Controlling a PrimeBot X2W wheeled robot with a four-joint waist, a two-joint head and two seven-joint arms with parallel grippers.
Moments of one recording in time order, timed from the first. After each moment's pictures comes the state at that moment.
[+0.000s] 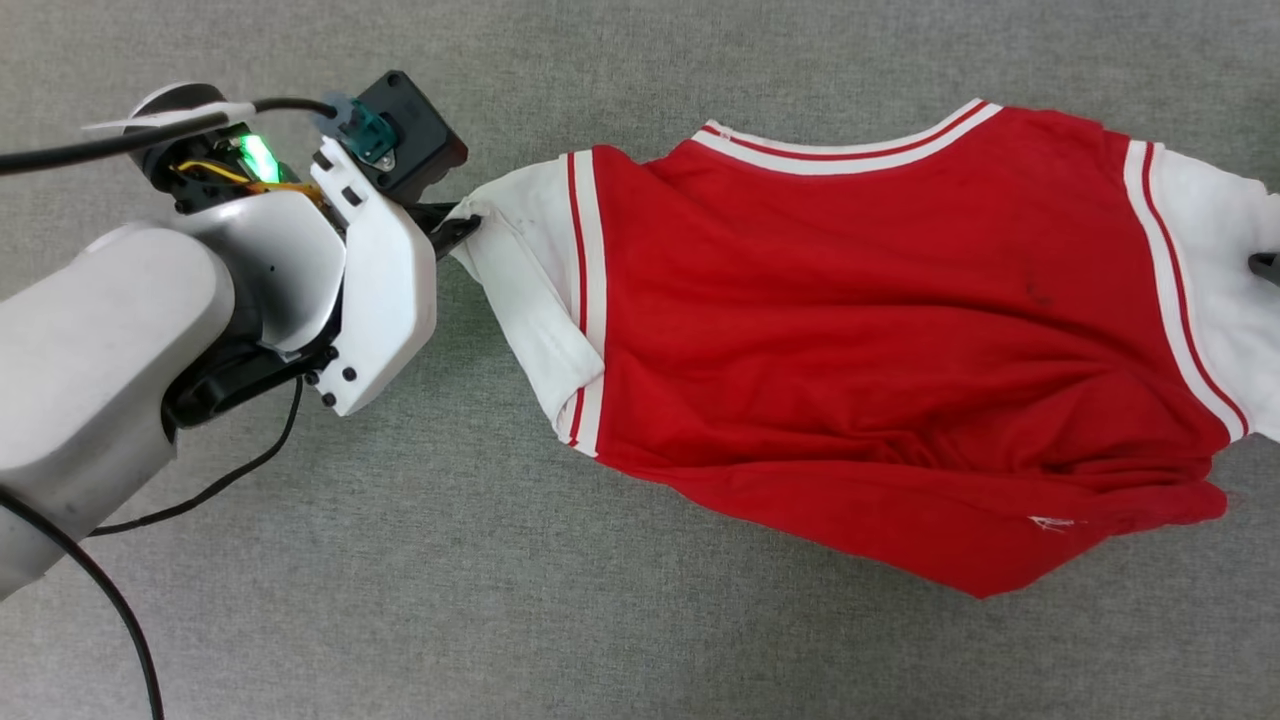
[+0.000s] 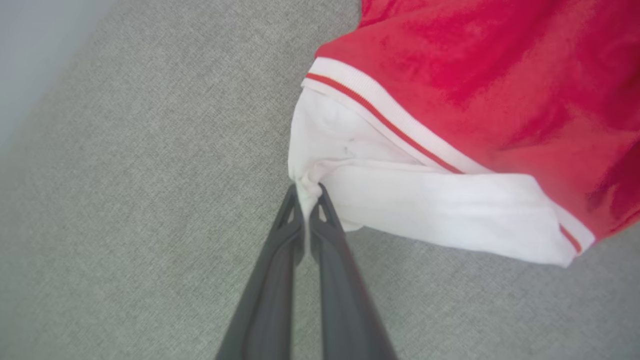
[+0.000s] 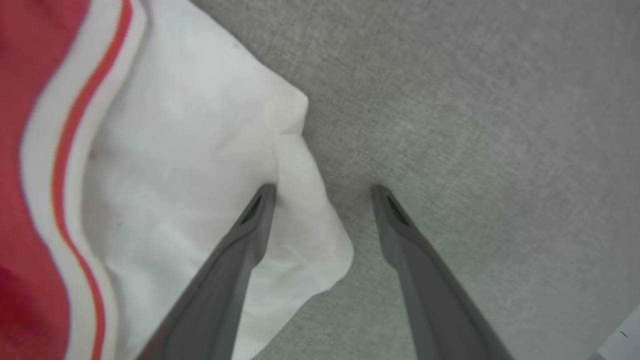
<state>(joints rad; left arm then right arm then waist) -1.24 0.83 -1.23 0.08 -0.94 -0.13 0.44 -0.93 -0.87 0.62 0.29 0.75 0.13 1.00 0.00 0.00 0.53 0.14</state>
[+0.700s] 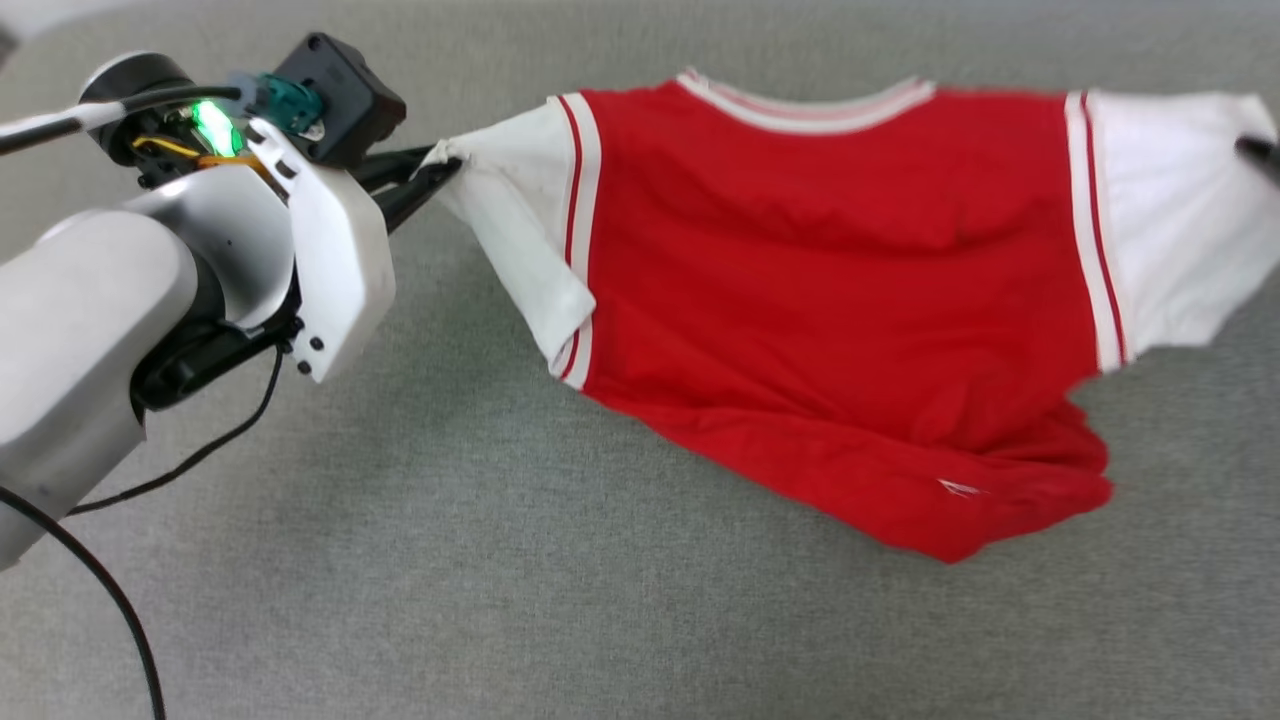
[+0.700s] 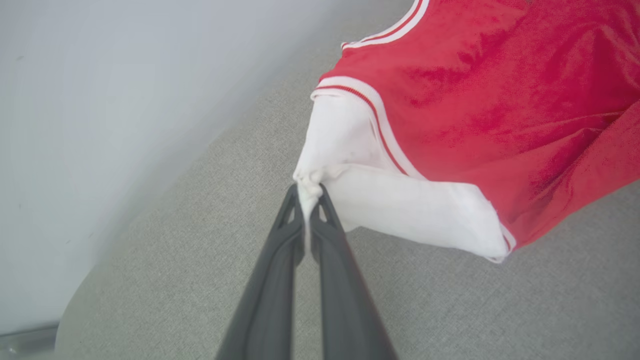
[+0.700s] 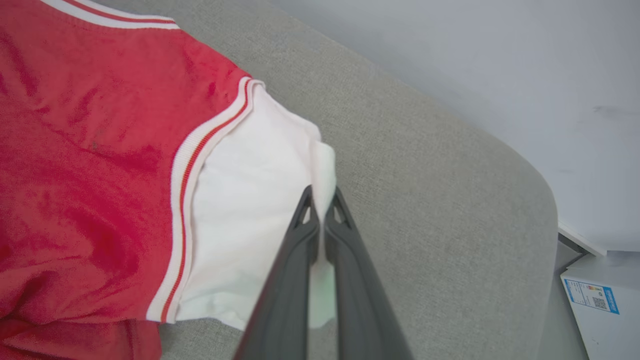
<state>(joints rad) -1.24 0.85 -1.22 0.14 -0.93 -0.13 0.25 -0.95 -0.83 0.64 0.32 0.74 0.13 0.63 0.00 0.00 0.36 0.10</state>
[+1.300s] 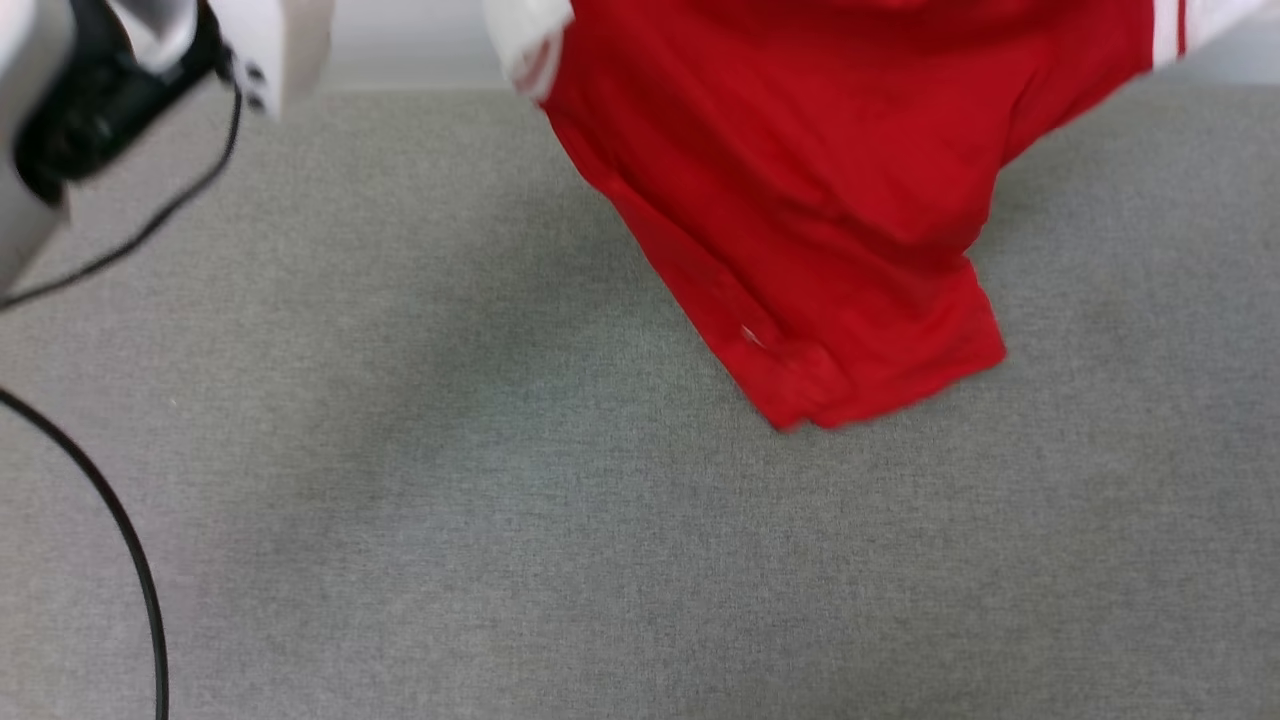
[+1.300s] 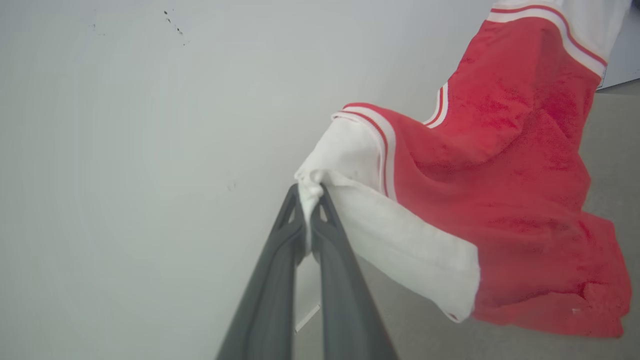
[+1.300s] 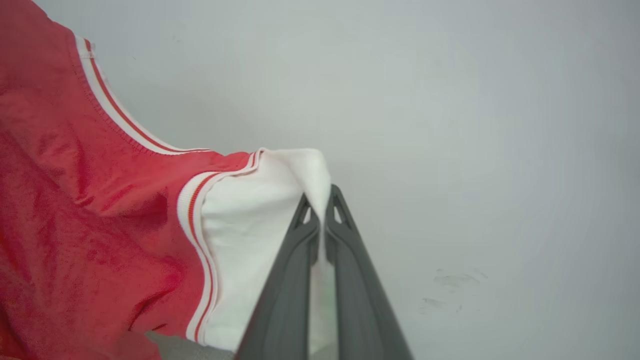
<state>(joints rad) -1.47 0.78 -1.08 0.22 -0.89 -0.09 0.14 -1.23 -0.81 0.61 0.27 0.66 0.13 0.40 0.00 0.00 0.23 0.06</state>
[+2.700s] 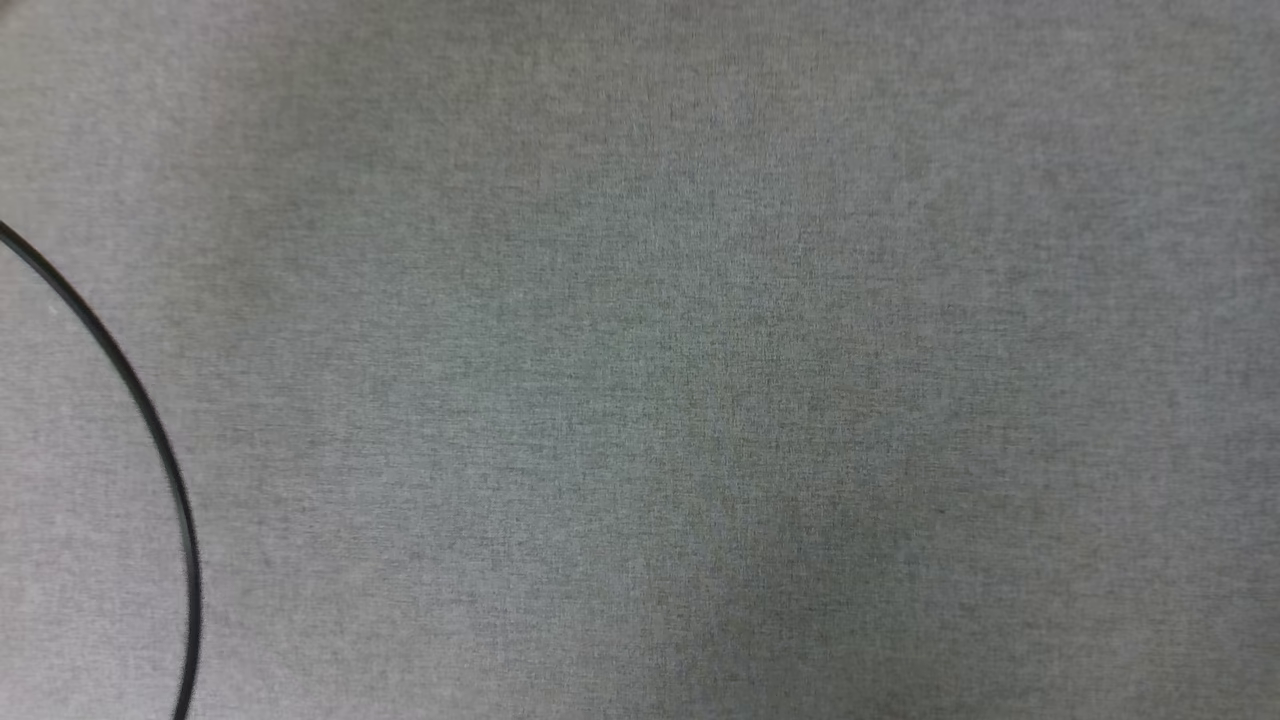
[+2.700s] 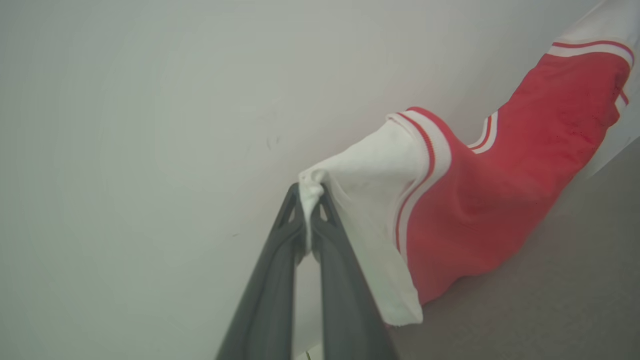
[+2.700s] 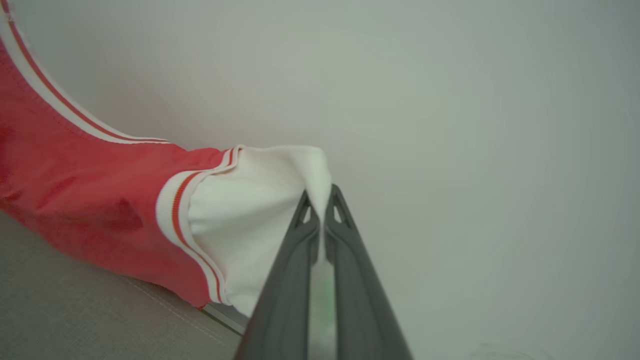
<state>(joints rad) -1.76 0.59 -1.07 0.76 -0.87 -0.13 -0.16 -1.80 -0.49 0.83 0.93 0.41 0.13 0.08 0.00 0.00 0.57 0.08</state>
